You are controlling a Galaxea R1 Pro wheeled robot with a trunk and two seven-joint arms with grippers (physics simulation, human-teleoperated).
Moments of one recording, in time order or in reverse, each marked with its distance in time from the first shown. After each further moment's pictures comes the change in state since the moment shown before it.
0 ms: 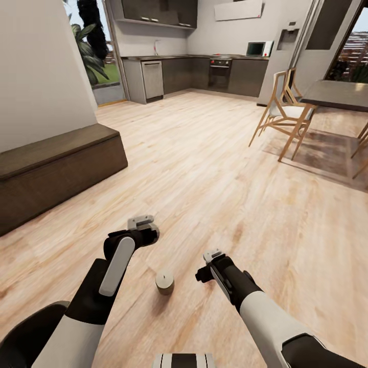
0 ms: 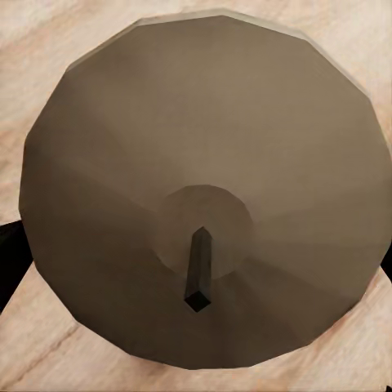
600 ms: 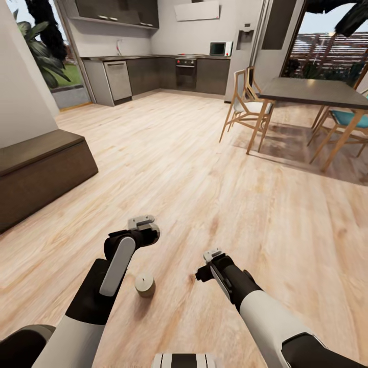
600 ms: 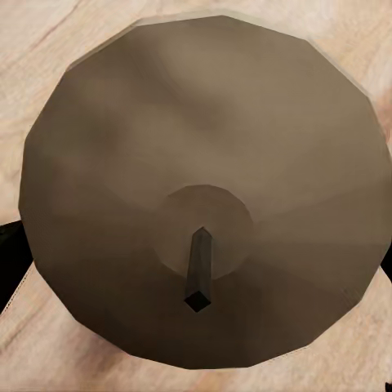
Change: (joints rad) left arm 0.000 -0.003 -0.002 0.000 0.000 0.000 0.000; right arm -0.004 0.000 0.000 0.000 0.000 0.002 -0.001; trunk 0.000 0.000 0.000
